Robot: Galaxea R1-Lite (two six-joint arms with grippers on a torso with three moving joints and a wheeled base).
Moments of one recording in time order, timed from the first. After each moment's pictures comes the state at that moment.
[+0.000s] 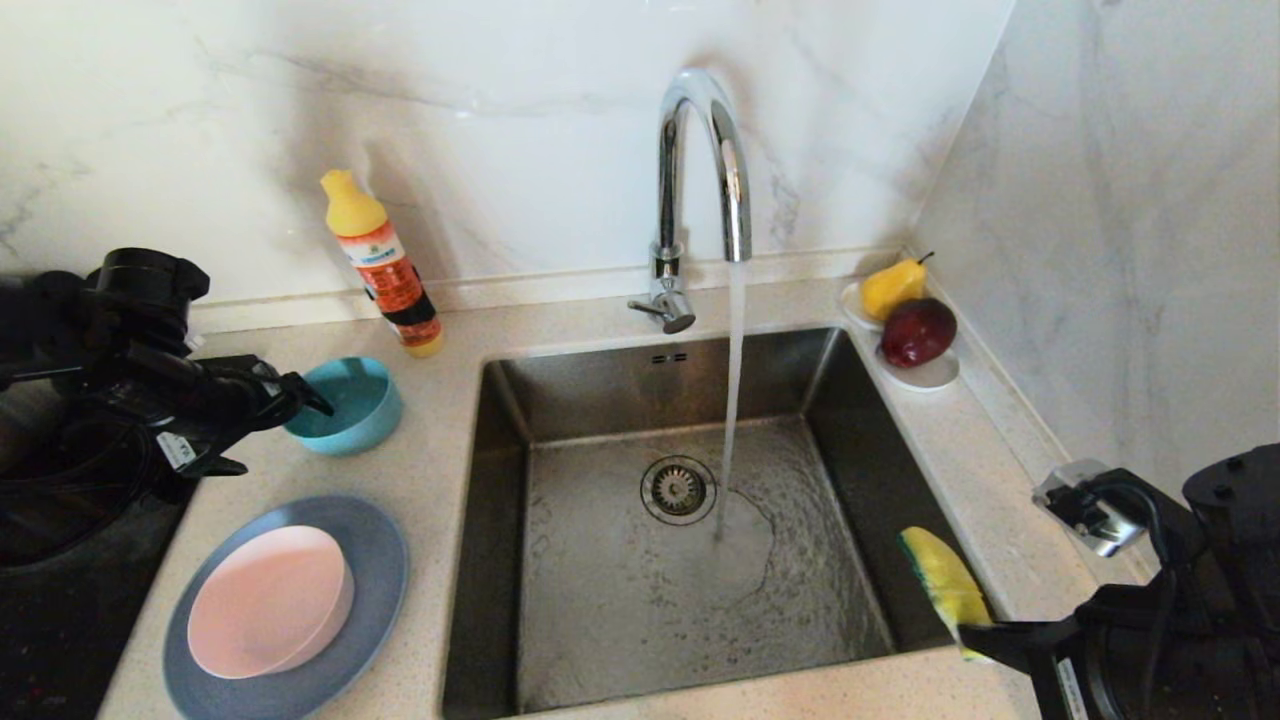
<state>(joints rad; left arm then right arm) 0.26 2.00 -1.55 0.44 -0.11 -0.55 0.59 1.28 -0.65 0.05 -0.07 0.27</state>
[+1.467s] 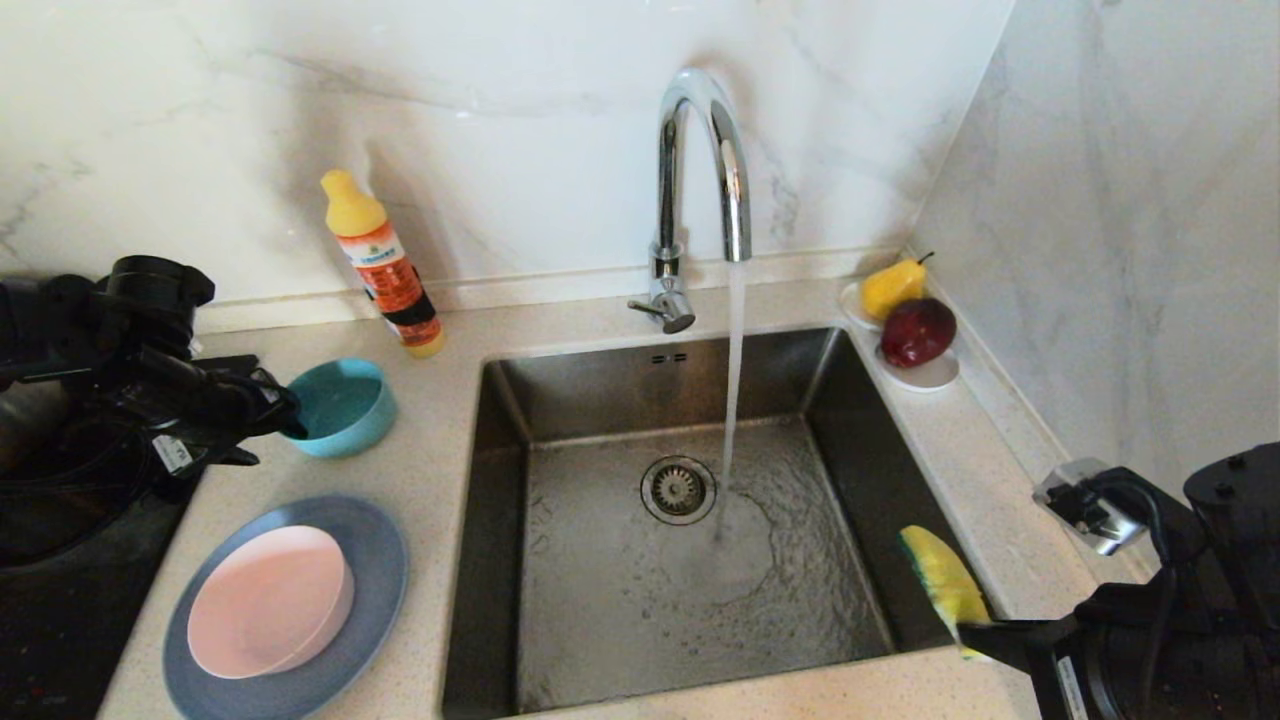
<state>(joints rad) 0.27 2.04 -1.59 0.46 -0.06 -0.53 0.59 1.28 -0.65 0.05 -0.07 0.27</state>
